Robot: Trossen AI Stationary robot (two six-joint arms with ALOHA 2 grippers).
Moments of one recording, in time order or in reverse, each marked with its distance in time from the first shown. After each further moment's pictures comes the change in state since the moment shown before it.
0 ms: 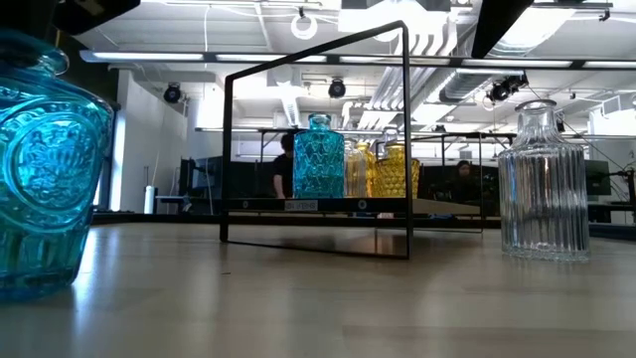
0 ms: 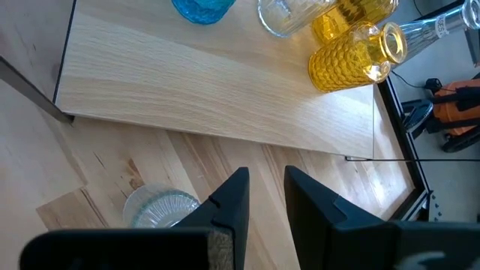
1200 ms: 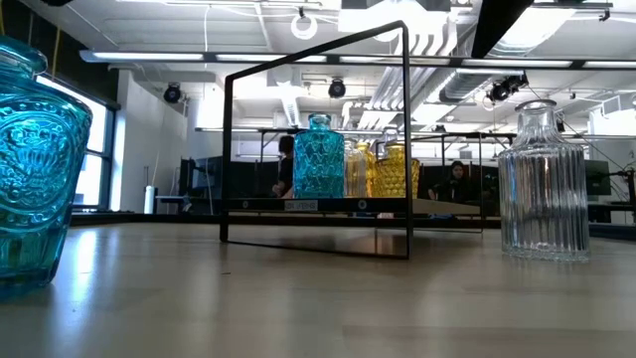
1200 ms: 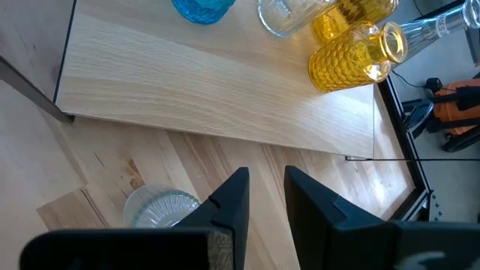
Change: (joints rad) left arm -0.024 -0.081 -0.007 0.051 0.015 -0.001; right arm 0.000 0.000 0.000 0.000 0.000 0.002
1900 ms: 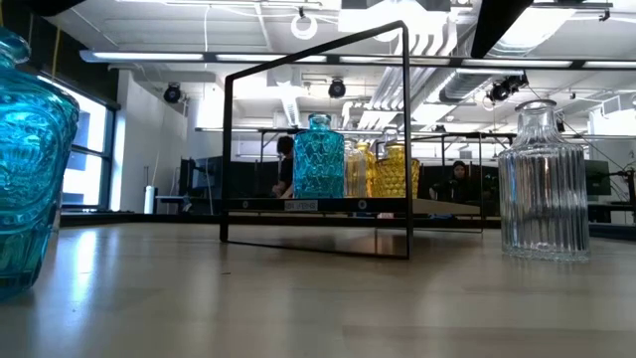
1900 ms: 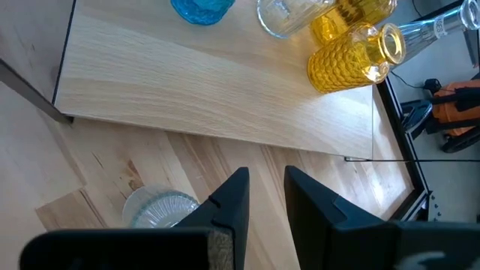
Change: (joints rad) left arm -0.001 0.039 0.003 0.025 0.034 -0.028; right arm 0.000 0.000 0.000 0.000 0.004 -0.001
